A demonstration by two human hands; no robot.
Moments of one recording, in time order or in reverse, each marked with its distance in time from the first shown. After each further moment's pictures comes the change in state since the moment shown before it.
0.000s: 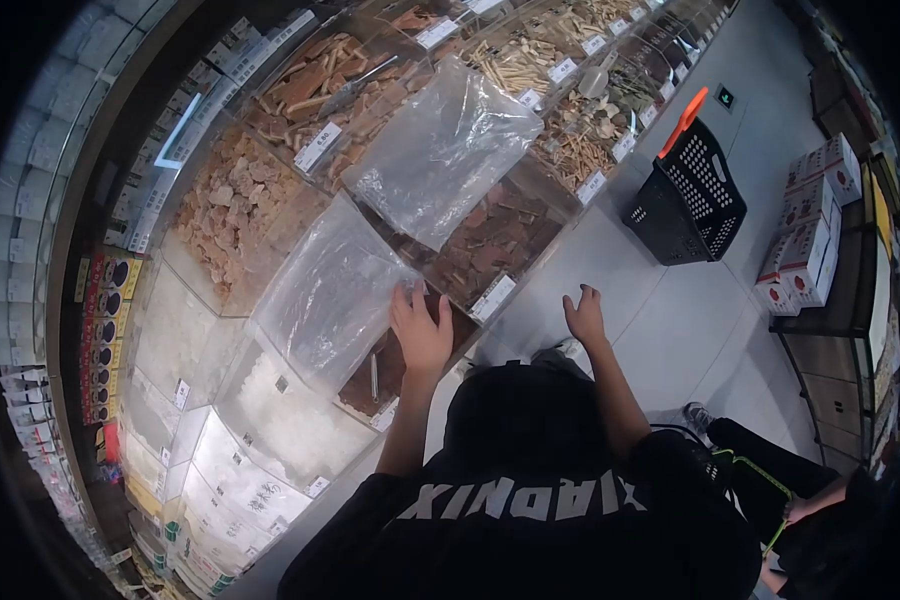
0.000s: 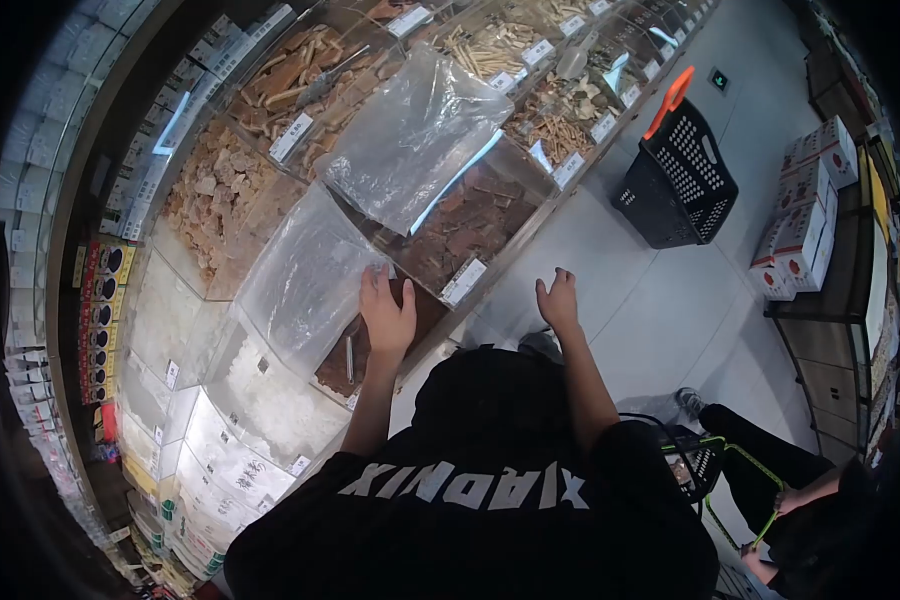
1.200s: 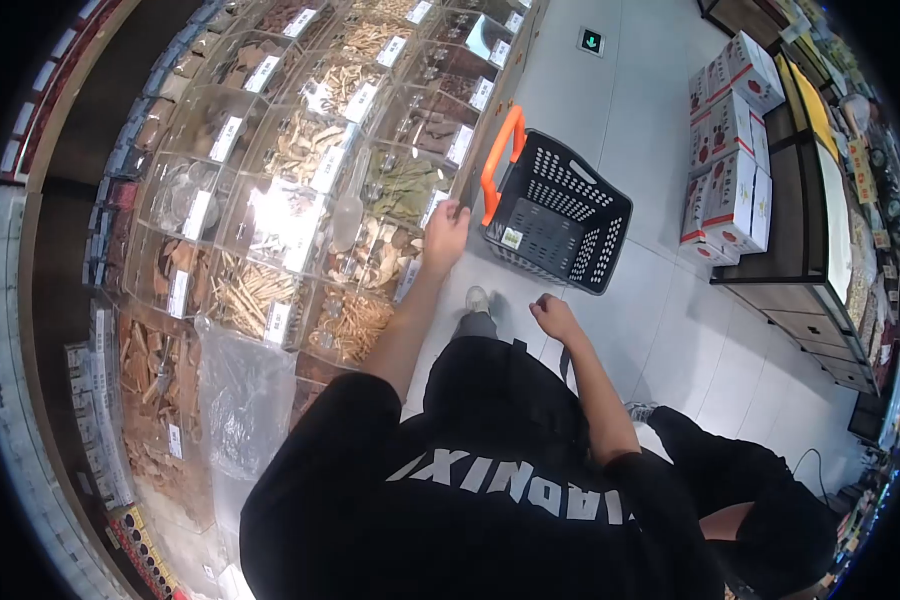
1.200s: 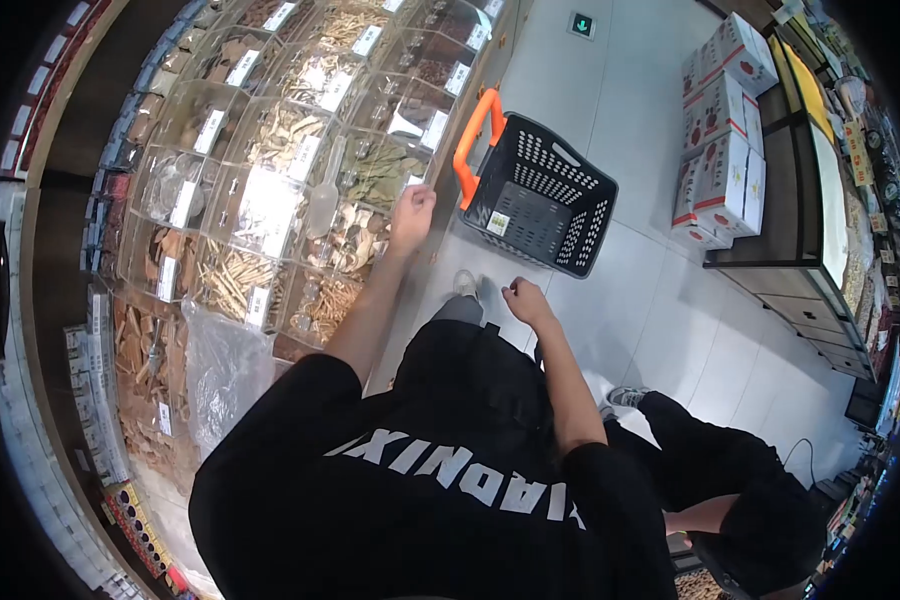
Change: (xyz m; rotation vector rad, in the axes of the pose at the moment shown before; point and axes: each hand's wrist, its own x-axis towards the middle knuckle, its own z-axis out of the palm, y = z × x) left_hand 0.352 0.489 0.489 -0.628 -0.530 0.094; right_hand 0.353 0.254 -0.282 0.104 -0.253 0.290
